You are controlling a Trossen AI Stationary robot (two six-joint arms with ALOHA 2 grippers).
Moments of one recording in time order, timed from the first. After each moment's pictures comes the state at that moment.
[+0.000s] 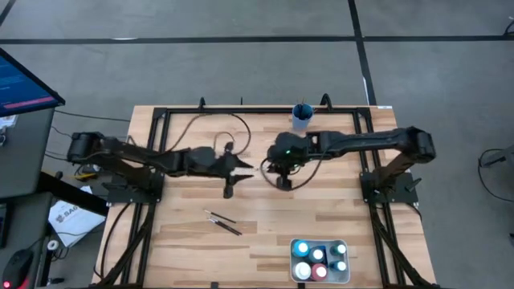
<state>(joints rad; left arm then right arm) -0.03 1.32 0.70 0.32 -0.10 0.05 -0.04 1.59 1.29 -0.54 -0.07 0.05</state>
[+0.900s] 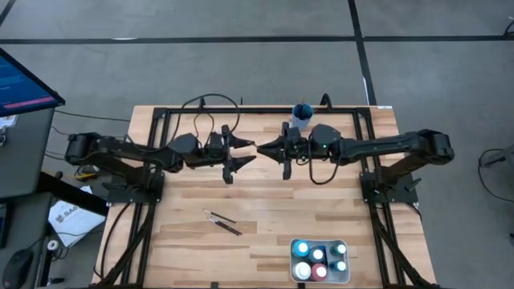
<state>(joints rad) 0.04 1.30 0.70 0.76 -0.09 -0.07 -0.07 1.40 0.91 0.52 -0.06 0.20</state>
